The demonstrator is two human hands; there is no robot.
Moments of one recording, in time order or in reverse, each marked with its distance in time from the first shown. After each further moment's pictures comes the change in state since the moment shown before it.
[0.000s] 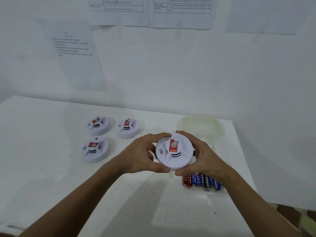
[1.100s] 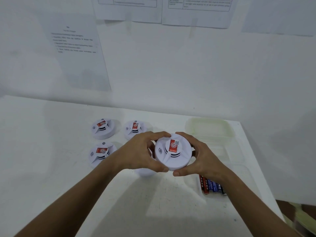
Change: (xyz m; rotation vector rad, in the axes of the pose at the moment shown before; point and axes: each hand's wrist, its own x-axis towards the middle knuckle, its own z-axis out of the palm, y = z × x) left_hand 0.005 -0.030 -0.052 0.053 -0.040 0.084; right_hand 0.037 -0.012 0.041 -0.102 0.067 -0.012
